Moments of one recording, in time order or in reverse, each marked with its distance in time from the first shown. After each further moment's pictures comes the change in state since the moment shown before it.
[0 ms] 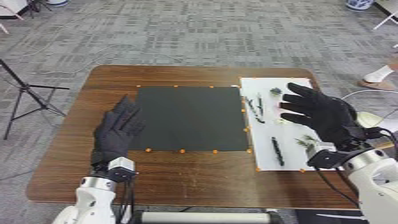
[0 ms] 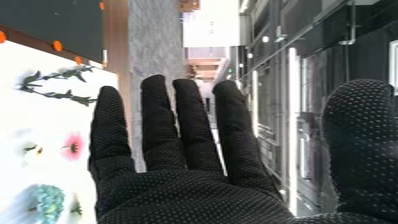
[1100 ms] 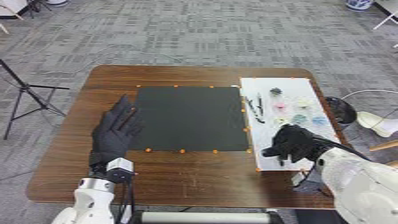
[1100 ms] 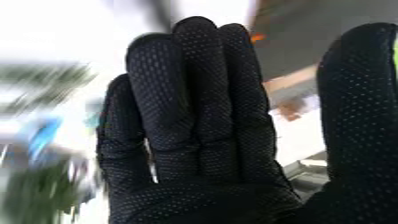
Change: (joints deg) left arm 0.8 0.1 -0.4 -0.7 0.0 0.1 0.5; right arm 3.6 16.2 -16.2 -6.5 -62.9 -15.4 17.9
